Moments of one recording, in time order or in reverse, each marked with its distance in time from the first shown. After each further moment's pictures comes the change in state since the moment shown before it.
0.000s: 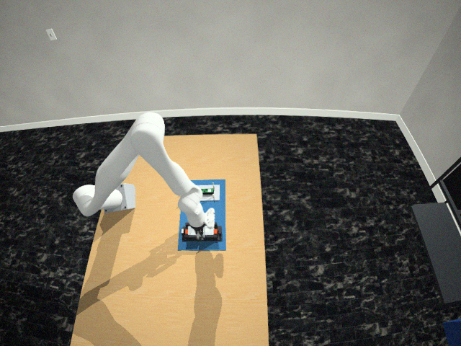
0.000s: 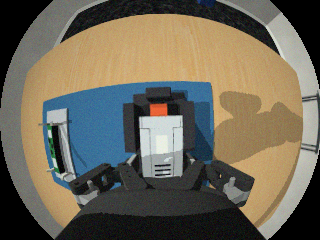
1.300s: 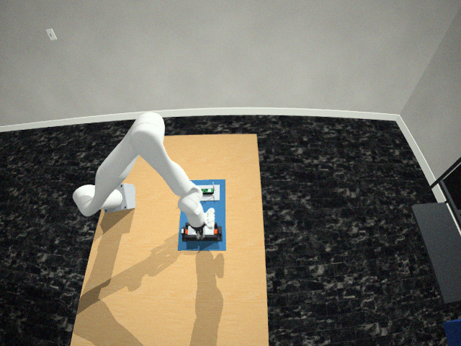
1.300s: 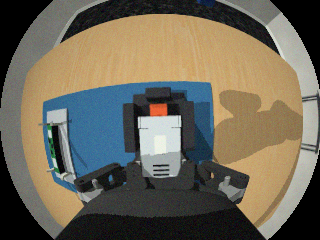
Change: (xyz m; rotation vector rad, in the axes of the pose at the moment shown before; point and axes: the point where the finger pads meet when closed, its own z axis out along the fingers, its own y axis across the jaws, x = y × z) arm 0.000 0.000 0.000 0.000 0.000 0.000
